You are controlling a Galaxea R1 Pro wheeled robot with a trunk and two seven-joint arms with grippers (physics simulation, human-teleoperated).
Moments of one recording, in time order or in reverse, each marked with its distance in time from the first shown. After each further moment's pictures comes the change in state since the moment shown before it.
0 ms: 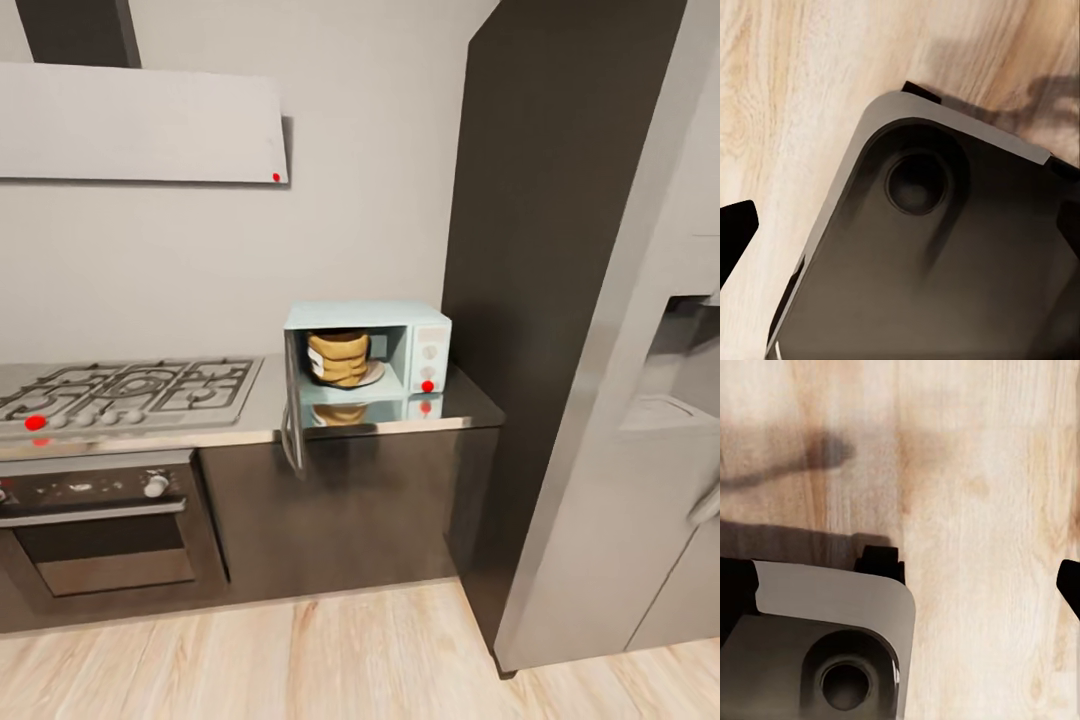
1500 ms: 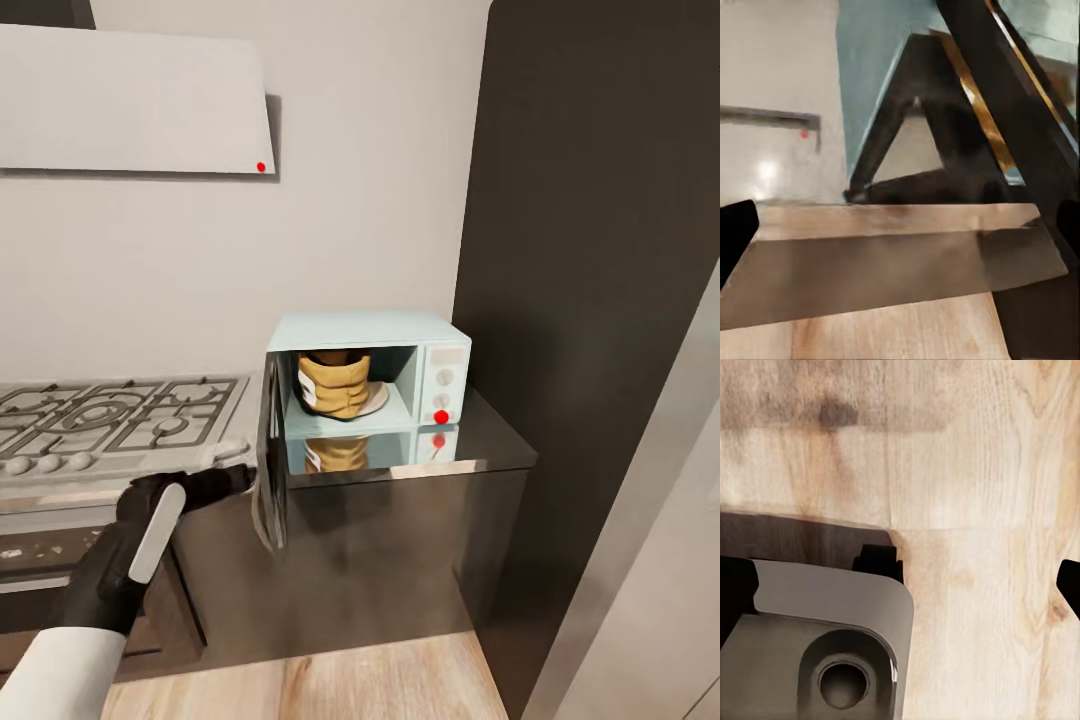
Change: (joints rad) left arm -0.599 0.099 0.007 -1.211 0.006 1.023 0.001; right arm 0.000 -0.002 0.002 0.000 0.002 0.001 0.000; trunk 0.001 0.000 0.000
